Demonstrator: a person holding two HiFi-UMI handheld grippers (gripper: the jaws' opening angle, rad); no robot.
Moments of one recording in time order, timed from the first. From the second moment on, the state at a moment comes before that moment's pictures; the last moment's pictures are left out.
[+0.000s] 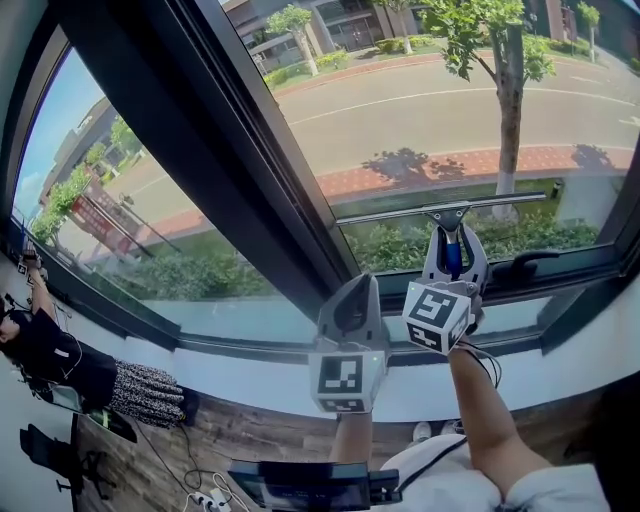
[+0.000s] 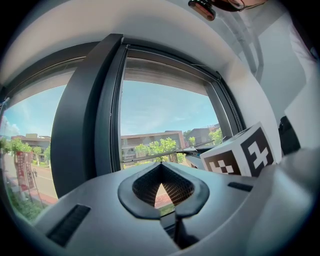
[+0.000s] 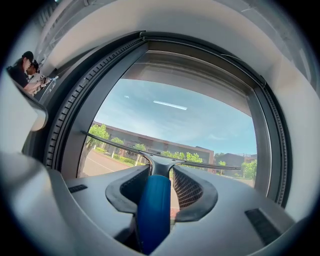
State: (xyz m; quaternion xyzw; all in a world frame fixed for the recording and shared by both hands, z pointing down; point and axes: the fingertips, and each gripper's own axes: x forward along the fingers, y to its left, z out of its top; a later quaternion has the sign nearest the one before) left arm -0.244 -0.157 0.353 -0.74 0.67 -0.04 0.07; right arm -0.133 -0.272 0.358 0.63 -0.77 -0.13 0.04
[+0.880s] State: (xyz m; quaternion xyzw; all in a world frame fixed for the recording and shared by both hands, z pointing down) left arm -0.233 -0.165 0.363 -0.75 0.66 -0.06 0.06; right arm -0.127 -0.281 0.428 0.62 -0.78 -0.06 0.10
